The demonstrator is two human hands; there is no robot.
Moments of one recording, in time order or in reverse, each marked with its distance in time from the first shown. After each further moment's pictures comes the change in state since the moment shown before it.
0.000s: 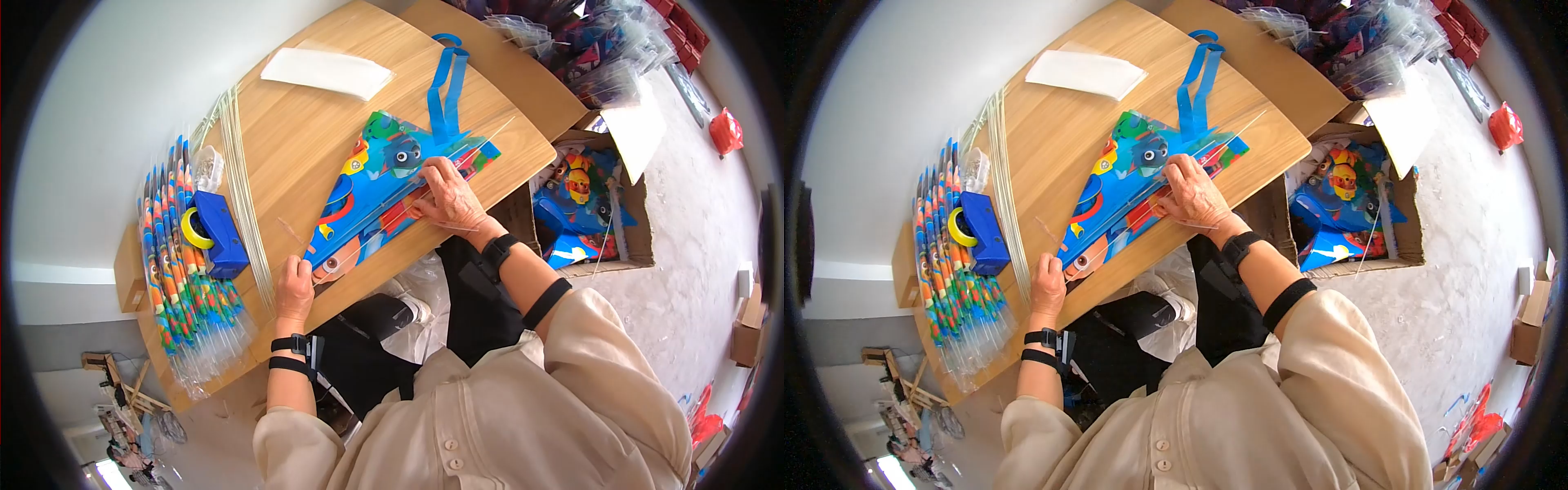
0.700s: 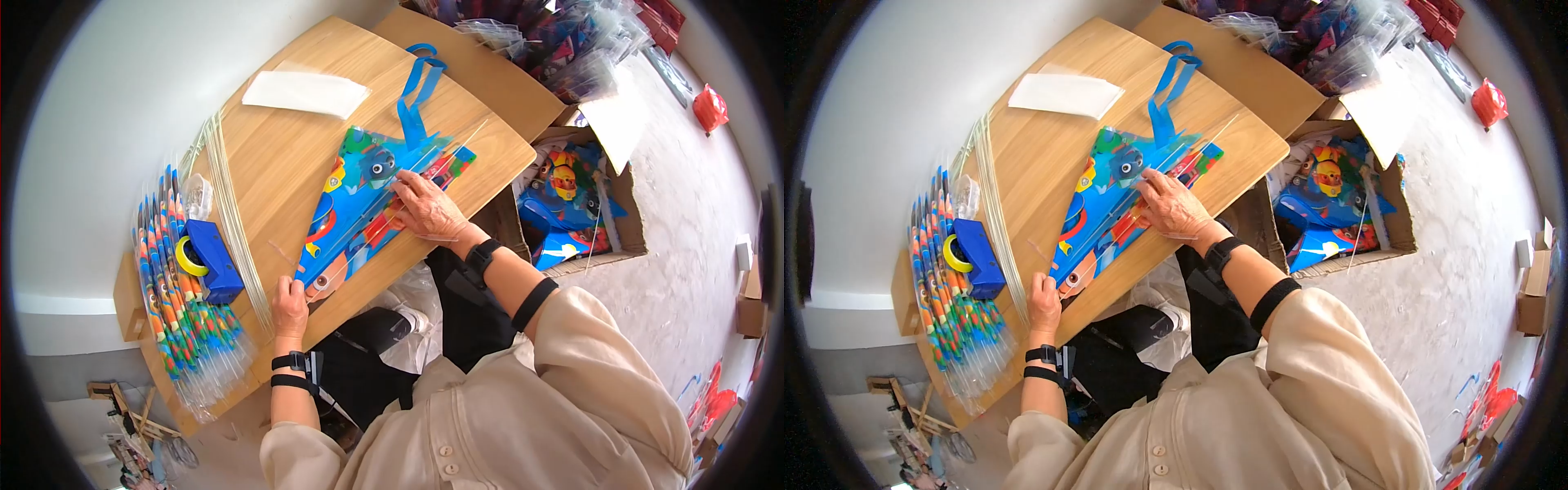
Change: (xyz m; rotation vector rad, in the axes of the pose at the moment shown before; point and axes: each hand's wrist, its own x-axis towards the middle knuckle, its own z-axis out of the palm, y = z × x) left_hand 0.004 -0.002 0.007 0.021 0.073 0.030; right_hand -0.005 0.008 0.007 -0.145 -0.095 -0.041
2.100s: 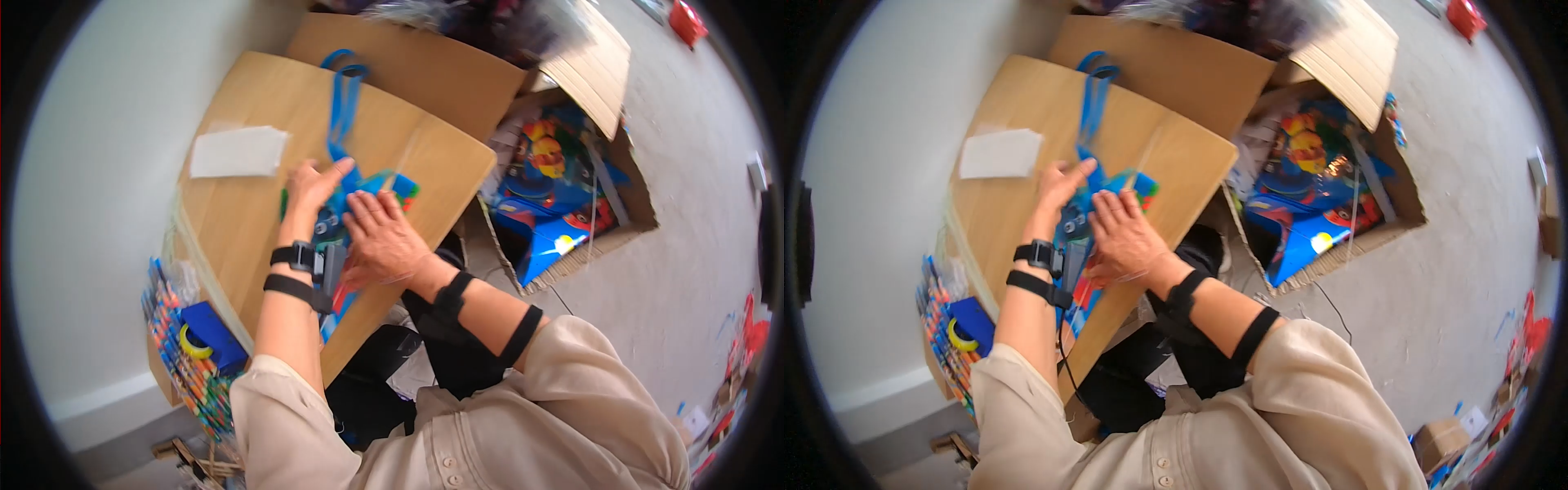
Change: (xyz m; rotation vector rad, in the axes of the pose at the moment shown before) left_hand 0.329 0.123 0.103 -0.328 -0.402 -0.396; right_hand 0.005 0.016 -0.020 -0.112 -0.088 0.329
